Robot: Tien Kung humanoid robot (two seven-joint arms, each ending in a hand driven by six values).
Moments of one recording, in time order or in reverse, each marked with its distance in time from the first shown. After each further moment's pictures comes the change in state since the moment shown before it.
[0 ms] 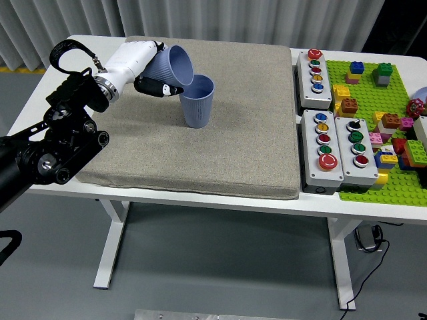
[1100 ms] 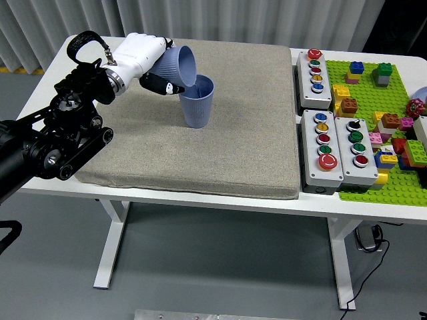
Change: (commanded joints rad) left arm -0.062 0.002 0.059 -0.006 0.138 -0.034 0.041; right arm 0.003 -0.003 -0.003 0.000 0.004 0.000 0.001
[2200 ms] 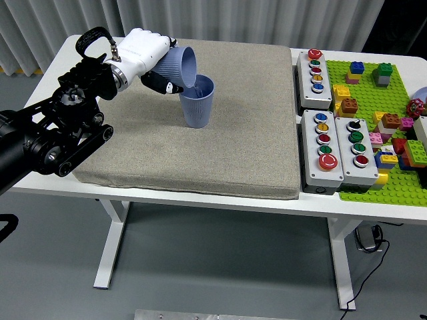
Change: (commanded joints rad) left arm -0.046 0.014 0.063 -0.005 0.054 -0.024 0.016; right arm -0.007 -0.001 -0.004 0.000 0.002 -0.001 0.000
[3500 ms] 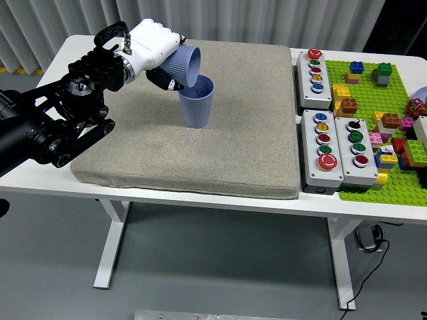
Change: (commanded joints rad) left arm -0.107 0.032 0.159 -0.005 0.052 -0.020 0.025; right arm 0.006 -0.004 -0.011 0.000 0.022 -0.004 0.003
